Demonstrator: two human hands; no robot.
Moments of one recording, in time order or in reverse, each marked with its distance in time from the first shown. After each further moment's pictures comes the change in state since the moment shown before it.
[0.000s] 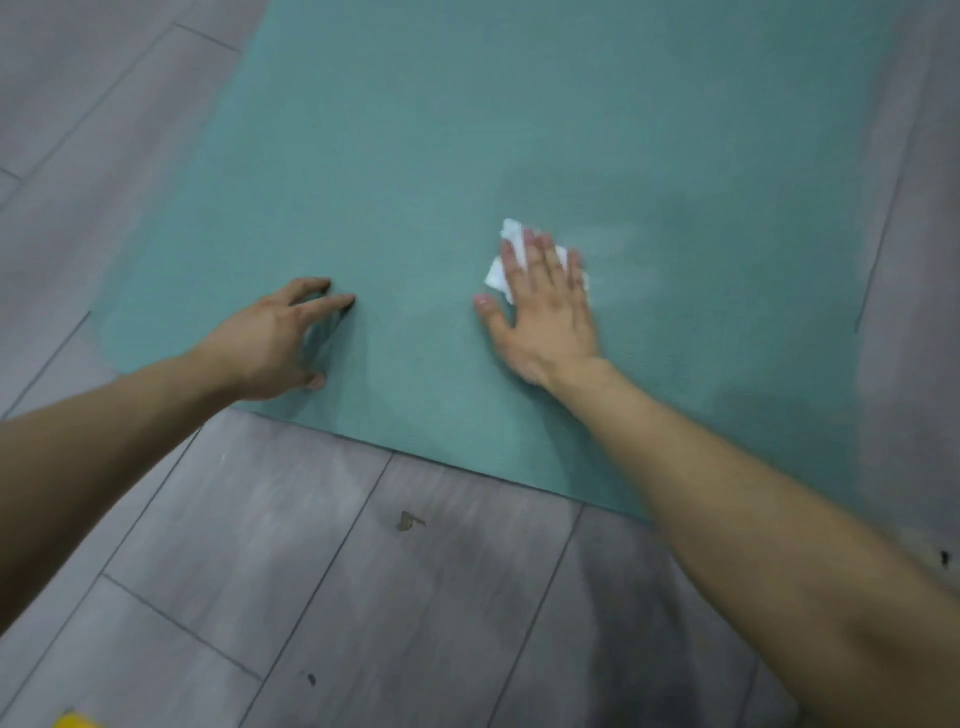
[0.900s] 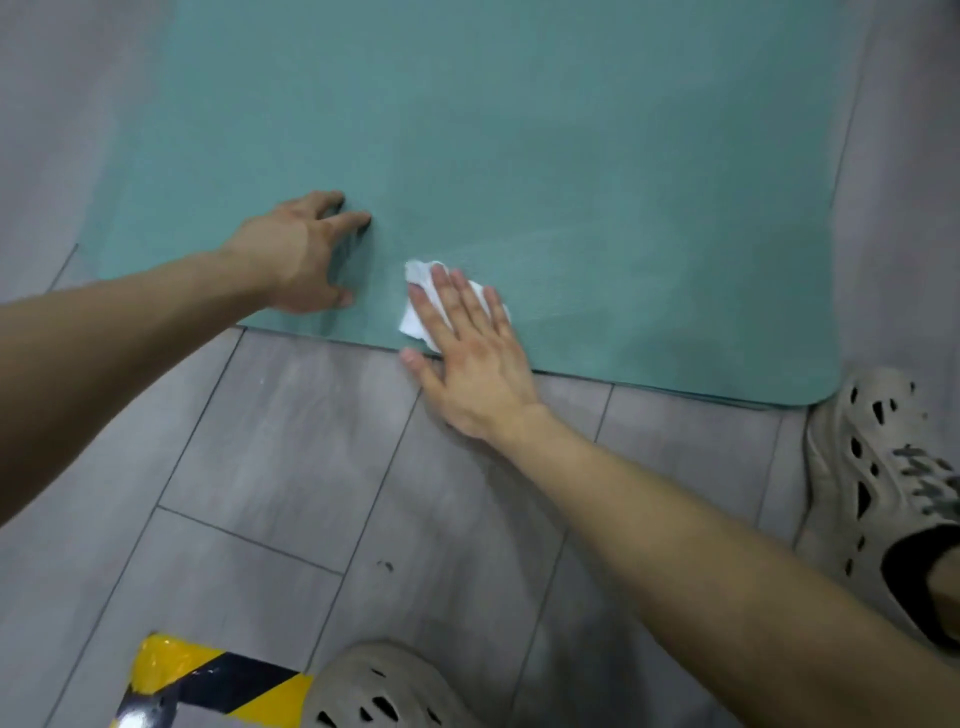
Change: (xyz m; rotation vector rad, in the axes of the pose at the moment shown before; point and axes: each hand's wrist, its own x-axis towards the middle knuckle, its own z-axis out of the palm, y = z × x) left_hand -0.002 -0.010 -0.002 0.152 -0.013 0.117; right_hand -0.133 -0.125 0.040 0.008 -0.044 -0.058
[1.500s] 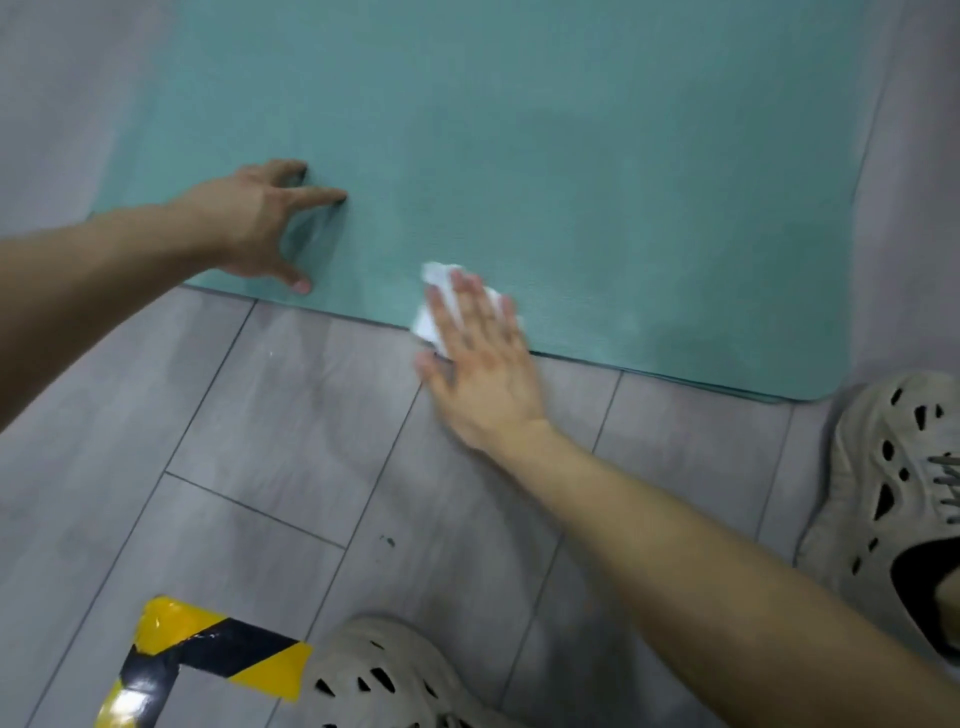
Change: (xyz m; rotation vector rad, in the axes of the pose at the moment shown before) left_hand -0.014 -0.046 -0.010 0.061 -0.086 -0.019; right_hand -0.027 -0.008 0.015 0.003 0.013 0.025
